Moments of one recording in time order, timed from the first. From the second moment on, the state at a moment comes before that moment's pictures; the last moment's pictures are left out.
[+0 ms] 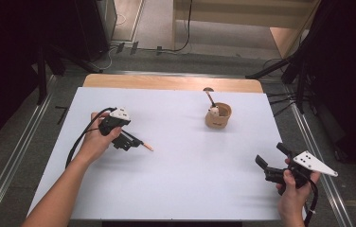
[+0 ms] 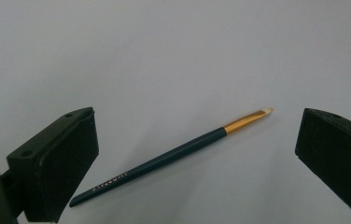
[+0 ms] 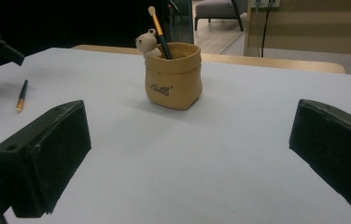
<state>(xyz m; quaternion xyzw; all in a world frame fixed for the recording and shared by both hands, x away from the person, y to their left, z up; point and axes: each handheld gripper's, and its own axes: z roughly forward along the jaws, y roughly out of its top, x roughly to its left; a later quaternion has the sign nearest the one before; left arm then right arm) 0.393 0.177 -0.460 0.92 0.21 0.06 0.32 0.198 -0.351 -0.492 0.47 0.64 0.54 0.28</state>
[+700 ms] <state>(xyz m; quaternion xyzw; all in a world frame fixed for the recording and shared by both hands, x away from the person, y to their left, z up) 0.419 0.173 -0.466 0.96 0.19 0.06 0.21 0.198 -0.352 -0.493 0.47 0.64 0.53 0.28</state>
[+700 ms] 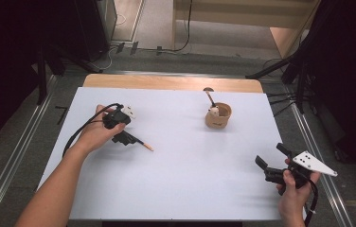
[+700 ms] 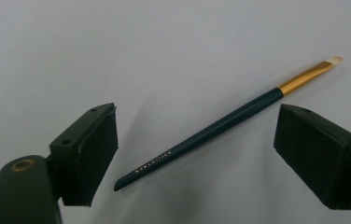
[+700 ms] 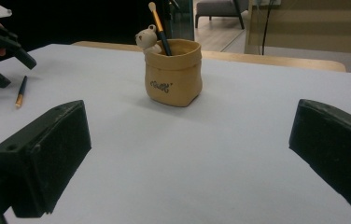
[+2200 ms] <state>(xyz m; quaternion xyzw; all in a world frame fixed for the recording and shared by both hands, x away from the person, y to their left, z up) 0.414 0.164 -0.470 0.96 0.20 0.01 0.17 0.201 -0.347 -0.496 0.47 0.66 0.53 0.27</state>
